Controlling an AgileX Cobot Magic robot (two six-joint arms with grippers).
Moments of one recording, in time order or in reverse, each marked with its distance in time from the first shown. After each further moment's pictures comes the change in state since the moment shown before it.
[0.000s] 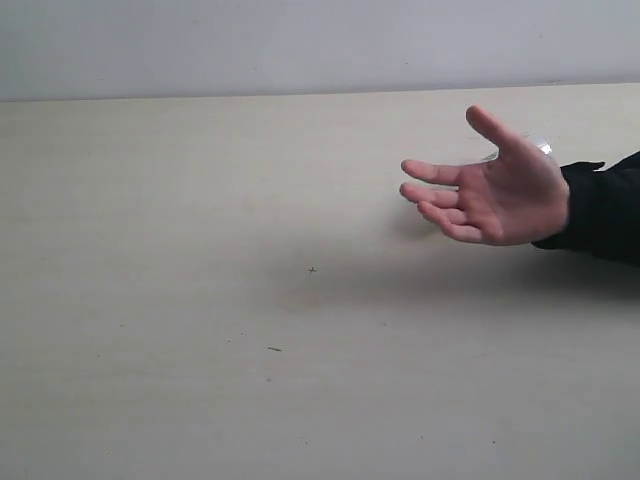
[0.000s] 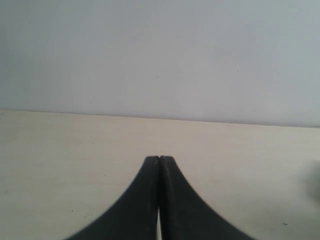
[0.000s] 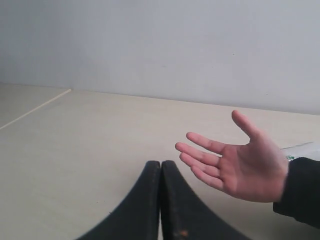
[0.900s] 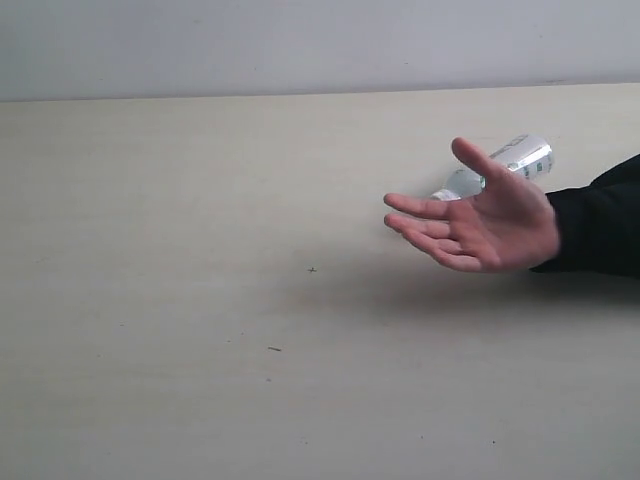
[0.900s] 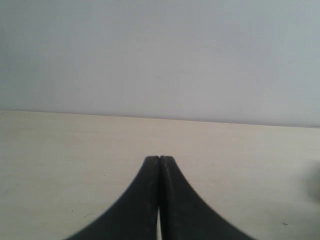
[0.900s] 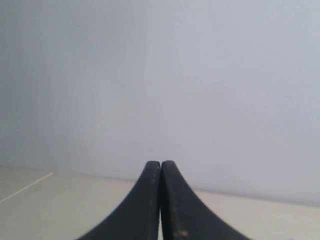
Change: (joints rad) left arm 0.000 0.000 0.000 0.000 0.000 0.000; right arm 0.000 0.032 -0.002 -0.045 -0.327 0.011
